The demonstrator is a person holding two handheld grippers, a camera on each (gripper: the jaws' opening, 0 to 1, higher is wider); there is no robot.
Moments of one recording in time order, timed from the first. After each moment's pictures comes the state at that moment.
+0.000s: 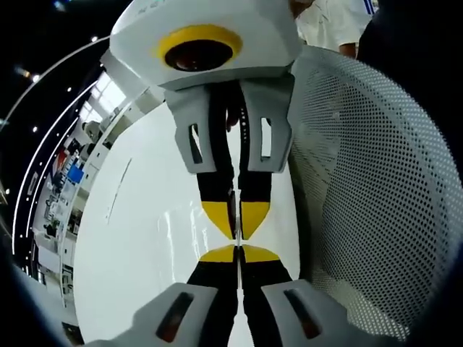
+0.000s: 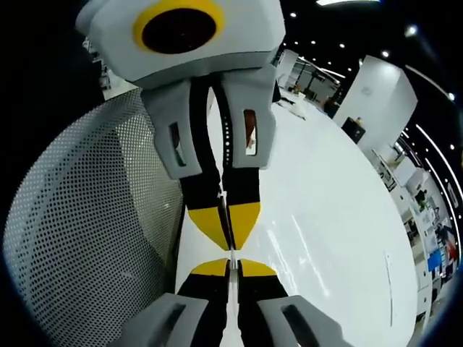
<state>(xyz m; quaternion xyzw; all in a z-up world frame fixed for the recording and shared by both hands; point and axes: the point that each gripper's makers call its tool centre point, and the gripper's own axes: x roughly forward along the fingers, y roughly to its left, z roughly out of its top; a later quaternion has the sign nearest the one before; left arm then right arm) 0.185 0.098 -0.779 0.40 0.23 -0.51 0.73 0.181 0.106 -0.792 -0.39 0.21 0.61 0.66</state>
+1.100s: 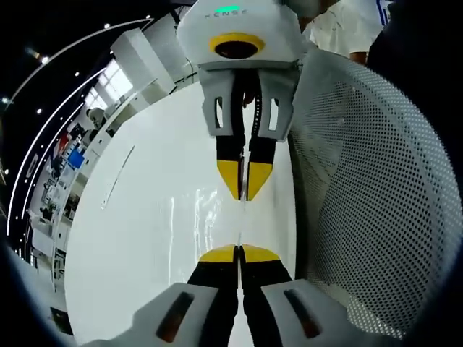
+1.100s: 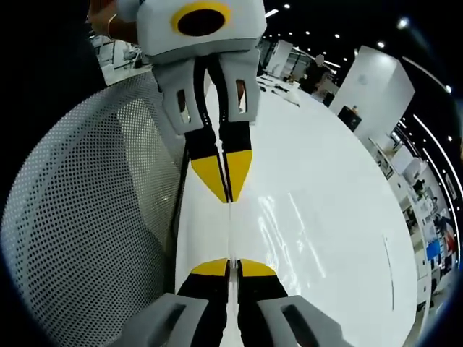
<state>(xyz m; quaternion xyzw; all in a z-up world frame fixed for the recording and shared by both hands) 0.183 0.111 -0.784 0.39 0.24 -0.51 0.73 0.184 0.073 -0.804 -0.40 0.24 0.59 0.66</state>
